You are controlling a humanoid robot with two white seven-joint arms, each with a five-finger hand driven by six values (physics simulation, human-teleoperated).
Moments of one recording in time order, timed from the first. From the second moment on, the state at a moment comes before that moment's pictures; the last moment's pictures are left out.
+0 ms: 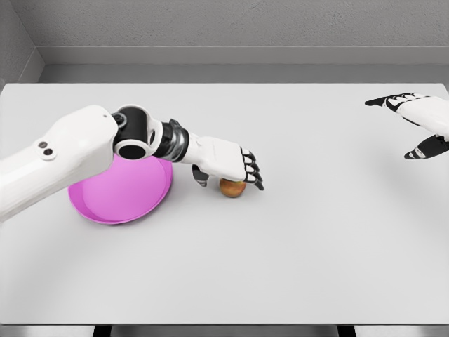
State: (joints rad) left arm -1.12 0.40 -1.33 -1.25 -0.51 -0.61 -0.46; right arm -0.30 -0.98 0.23 -1.72 0.28 -0.11 0.53
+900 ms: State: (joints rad) left arm -1.12 0.39 -1.34 -1.25 -0.53 -0.61 -0.49; right arm -0.30 -0.98 0.23 -1.72 0.28 -0.11 0.53
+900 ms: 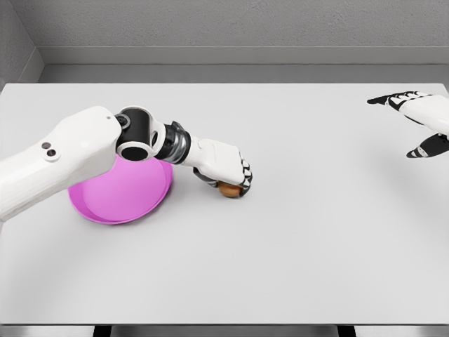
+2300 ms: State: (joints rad) left arm -0.95 0.85 -1.09 -1.41 -0.44 -0.61 -0.49; right arm -0.30 -0.98 0.23 -1.72 0.28 -0.11 0.53
